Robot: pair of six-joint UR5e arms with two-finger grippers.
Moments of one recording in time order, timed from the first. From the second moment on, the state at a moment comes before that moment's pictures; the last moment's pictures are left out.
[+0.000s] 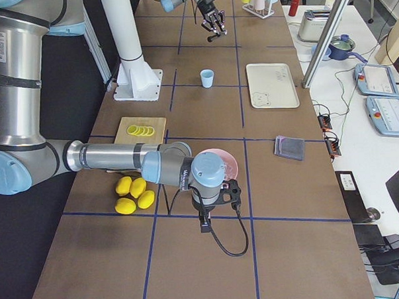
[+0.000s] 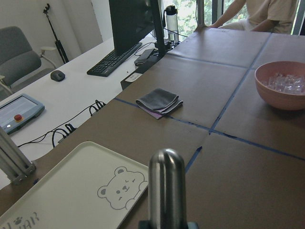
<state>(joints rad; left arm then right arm) -0.56 -2.13 -2.04 -1.88 -1.55 -0.29 1.65 -1.73 1.75 -1.73 2.33 -0.26</state>
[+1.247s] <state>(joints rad) -1.22 -1.87 -1.82 -1.45 -2.03 -0.03 1.65 -1.74 1.74 -1.71 2.33 -0.26</state>
